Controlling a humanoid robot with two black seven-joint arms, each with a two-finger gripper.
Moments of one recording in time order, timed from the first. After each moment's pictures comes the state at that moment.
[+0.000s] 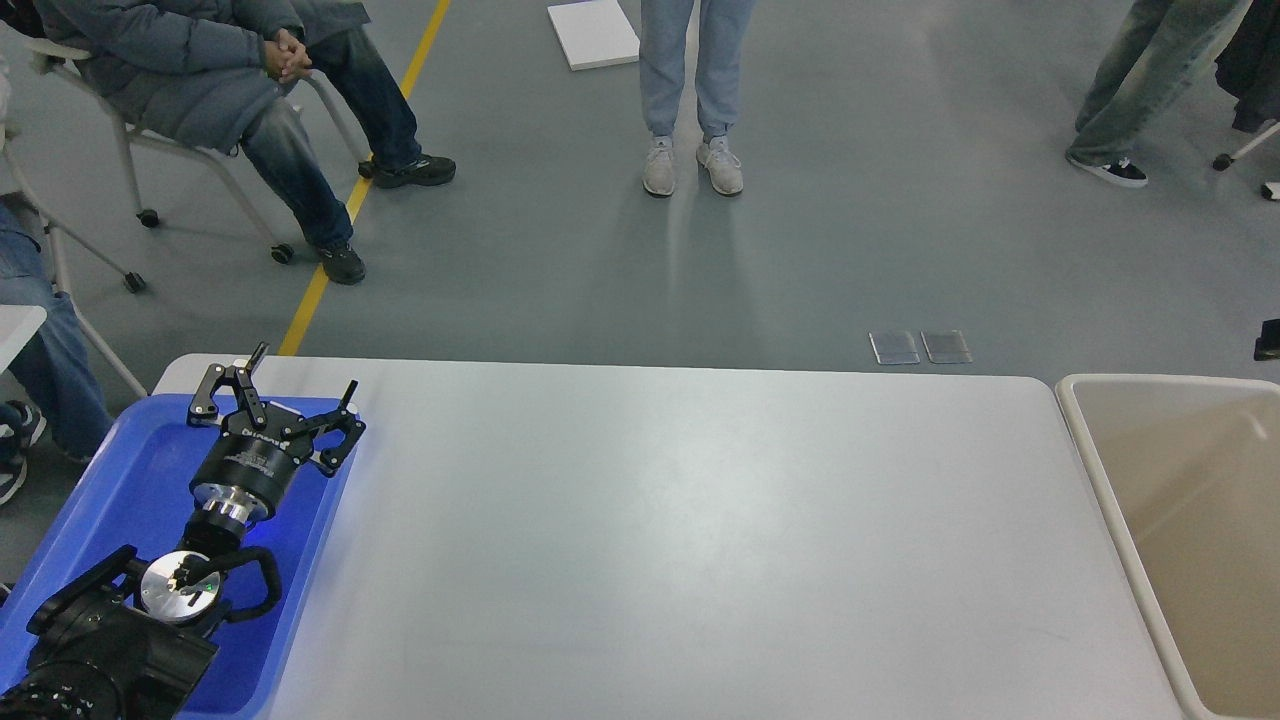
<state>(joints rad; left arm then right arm) -0.51 0.28 -1.02 -0.35 -0.22 -0.79 -0.19 1.70 -0.81 -1.26 0.72 -0.60 0.36 0.40</state>
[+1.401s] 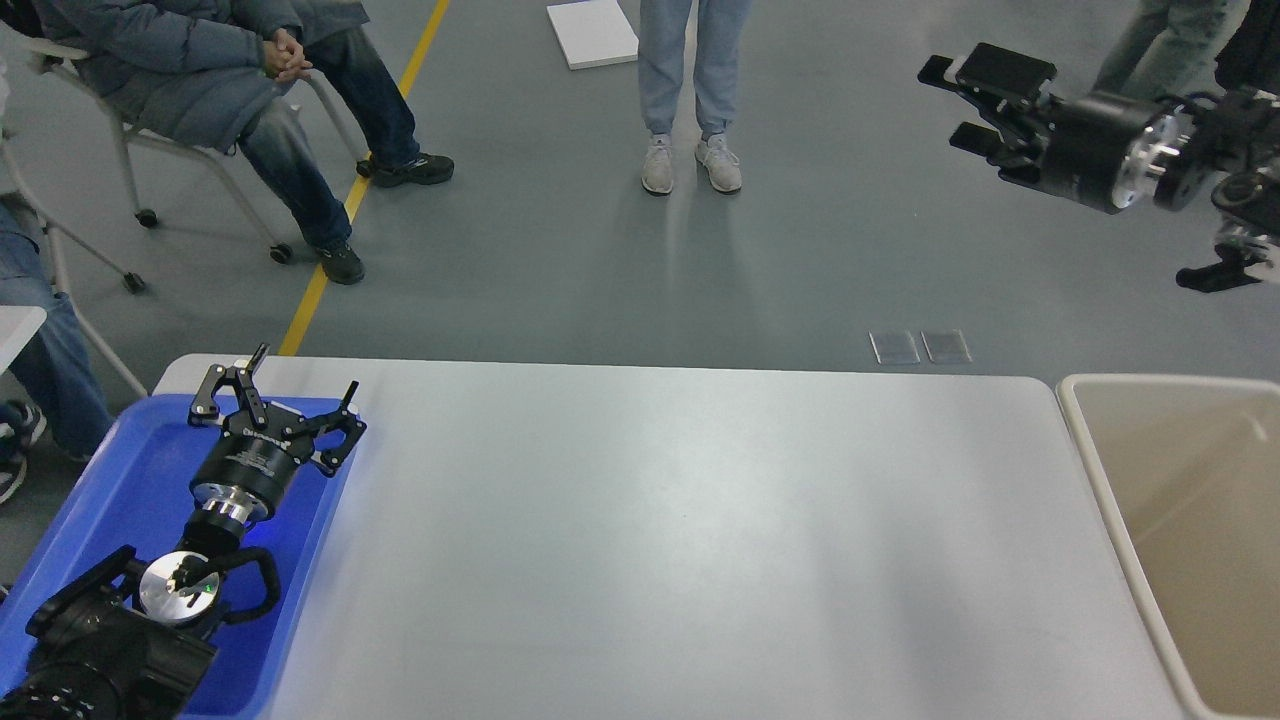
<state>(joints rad) -0.51 0.28 -1.02 -0.35 -0.22 -0.79 -0.19 1.34 -0.67 0.01 0.85 -0.54 0.18 0.45</state>
